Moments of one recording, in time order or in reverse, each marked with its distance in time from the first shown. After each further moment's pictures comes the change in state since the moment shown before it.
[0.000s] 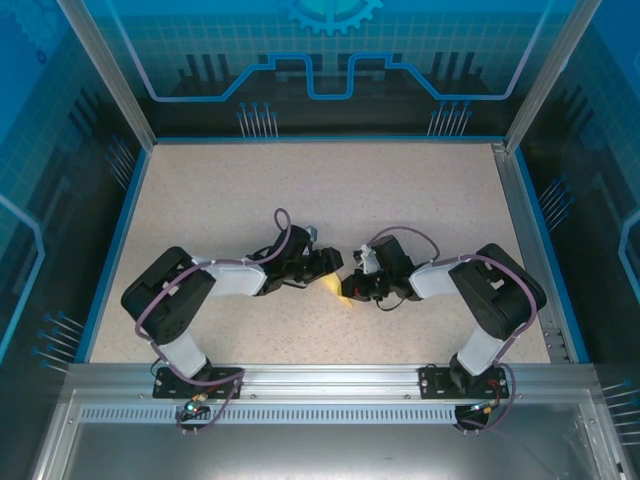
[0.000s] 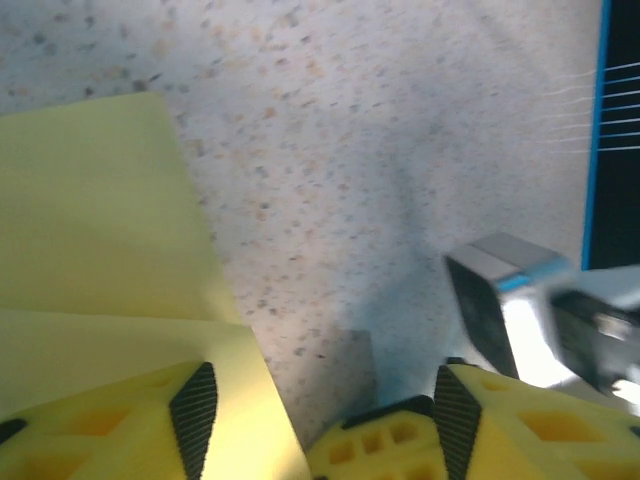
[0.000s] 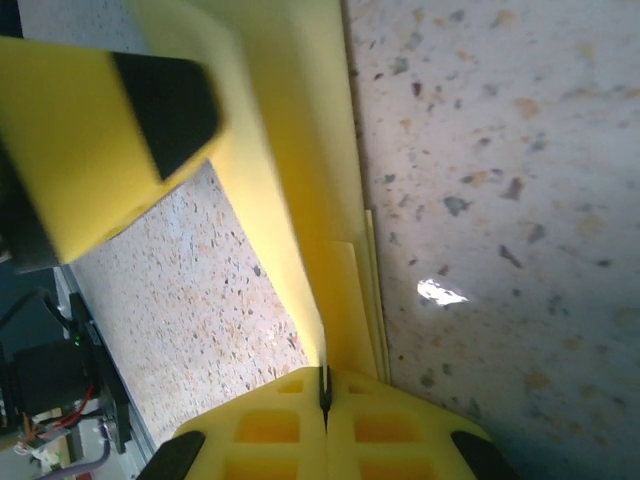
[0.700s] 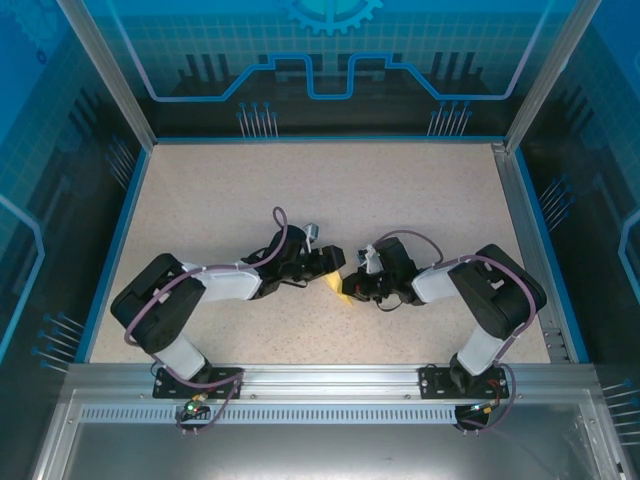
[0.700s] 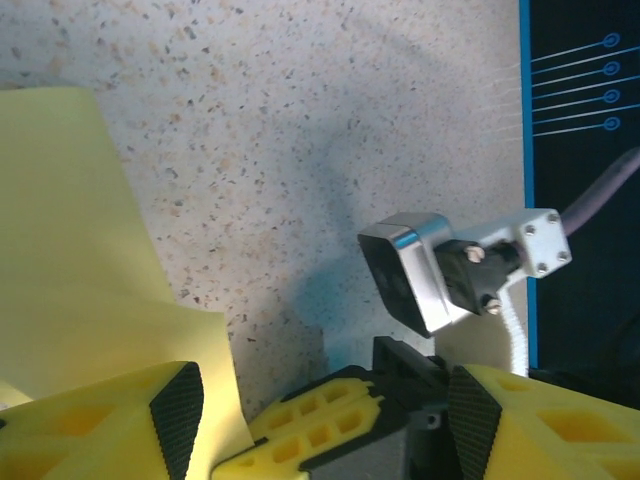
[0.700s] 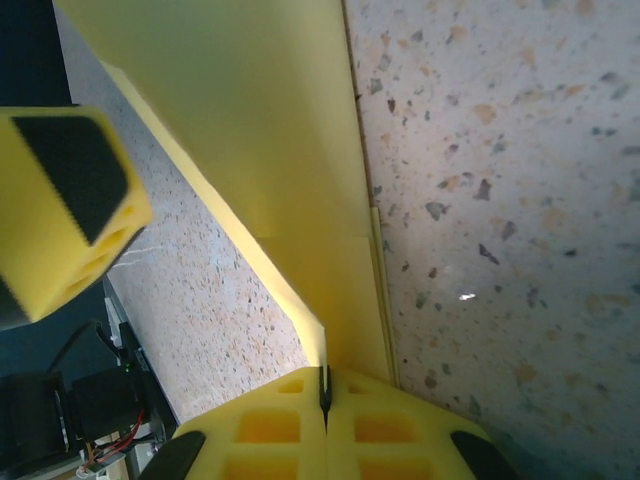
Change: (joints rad) left arm -0.009 -0.028 -0.032 0.072 0.030 0.020; right arm -0.007 0.002 -0.045 0.124 -0.013 0.145
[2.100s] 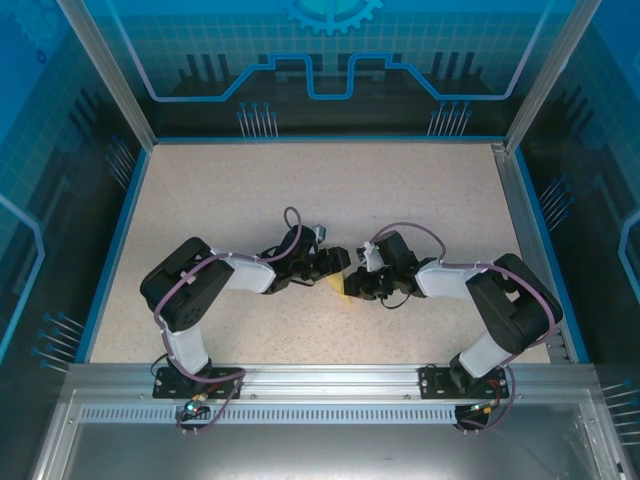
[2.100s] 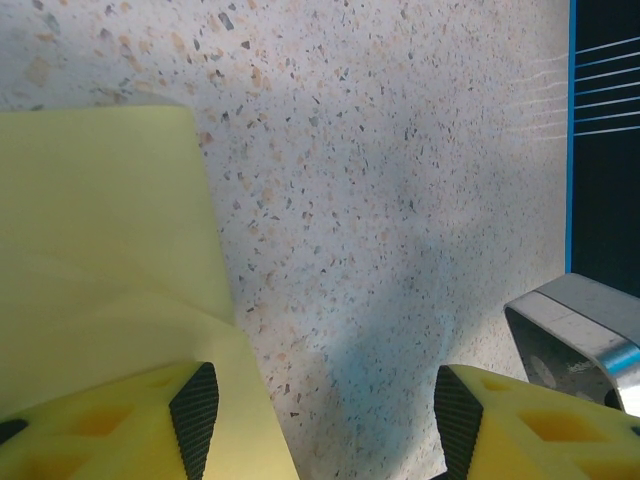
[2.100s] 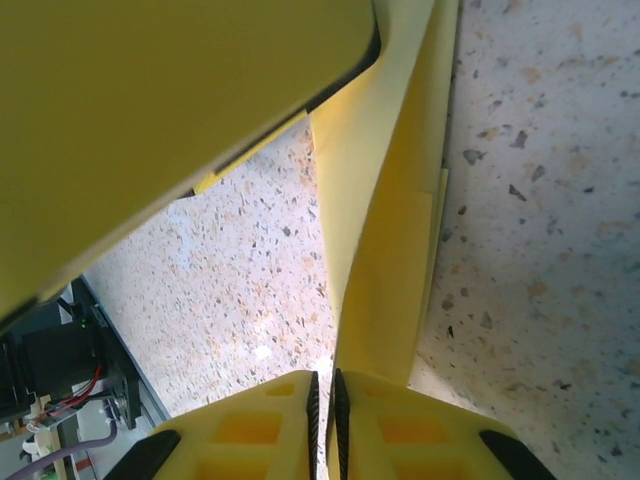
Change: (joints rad) left arm -0.001 0.177 0.068 0.067 0.008 0.004; right arm 0.000 -0.111 0.089 -0.340 0.019 -0.204
